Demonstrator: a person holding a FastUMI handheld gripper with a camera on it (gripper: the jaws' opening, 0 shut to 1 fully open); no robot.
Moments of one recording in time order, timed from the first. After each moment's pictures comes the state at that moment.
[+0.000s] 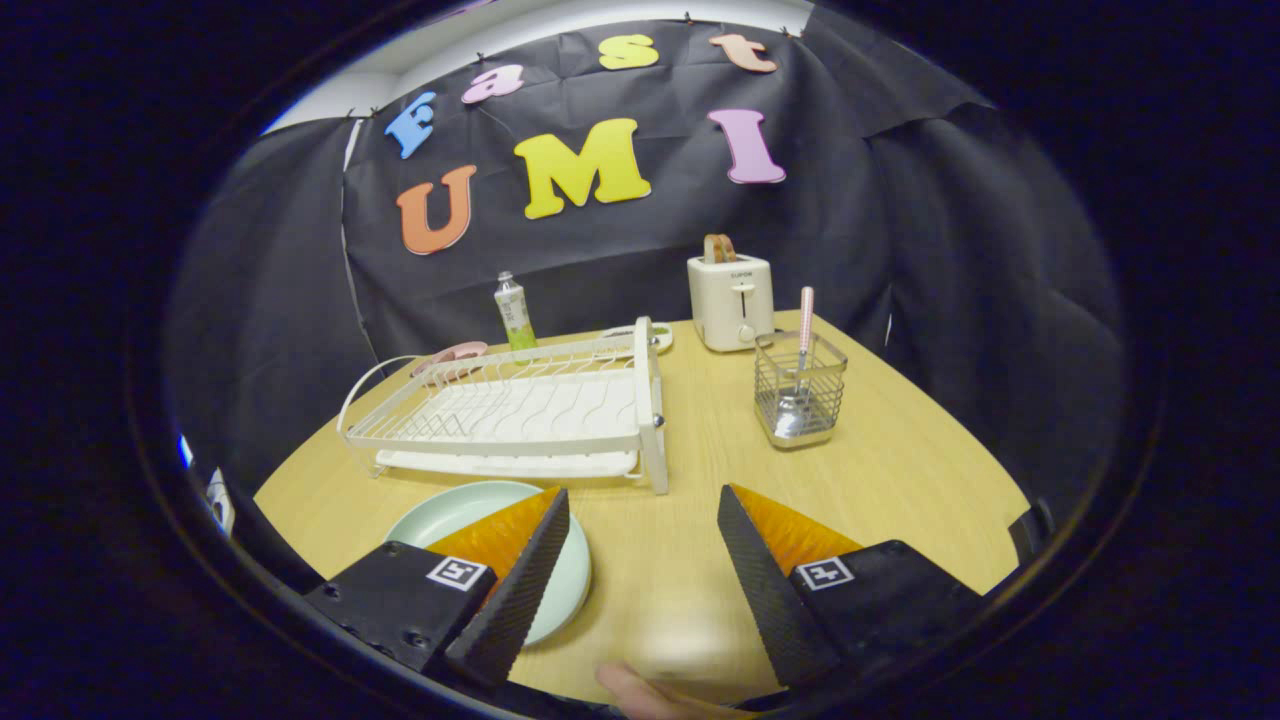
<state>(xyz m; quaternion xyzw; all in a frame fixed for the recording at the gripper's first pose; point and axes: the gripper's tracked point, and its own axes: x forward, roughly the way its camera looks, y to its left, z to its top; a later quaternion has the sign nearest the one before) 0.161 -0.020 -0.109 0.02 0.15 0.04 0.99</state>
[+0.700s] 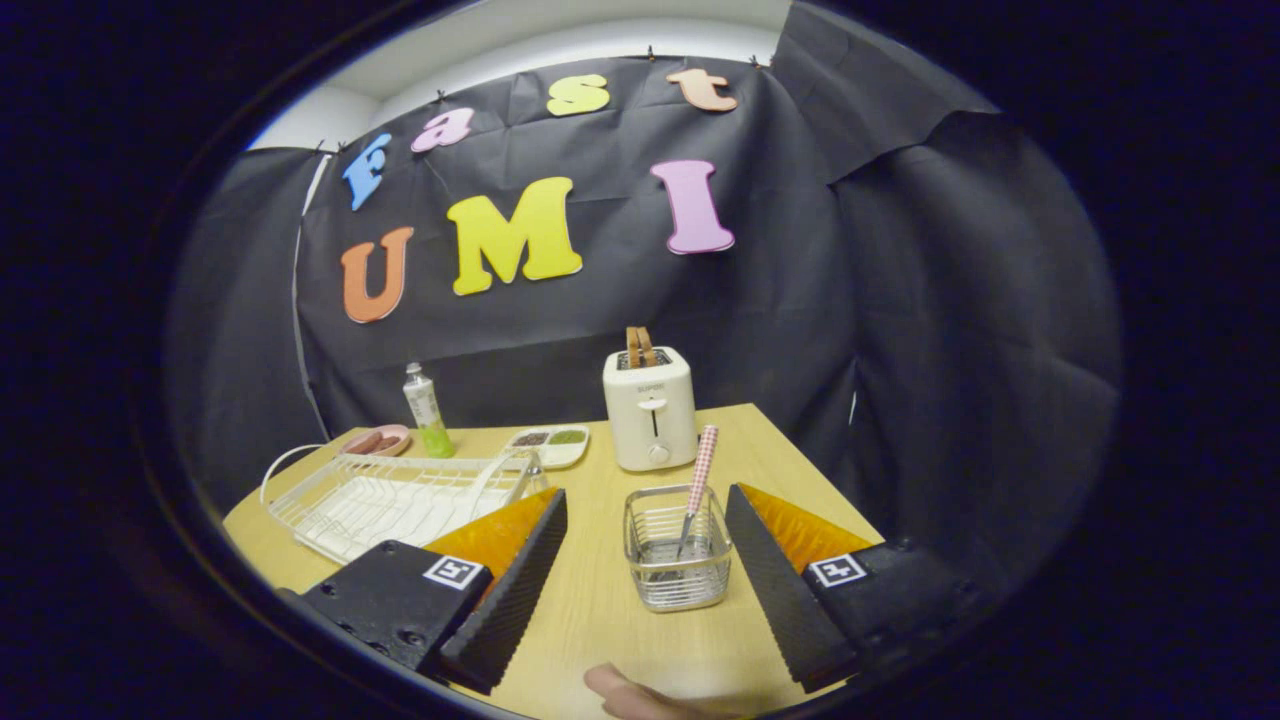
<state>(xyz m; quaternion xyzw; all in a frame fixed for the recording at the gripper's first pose) 0.299 -0.135 -0.031 0.04 0.07 -0.01 1.00</state>
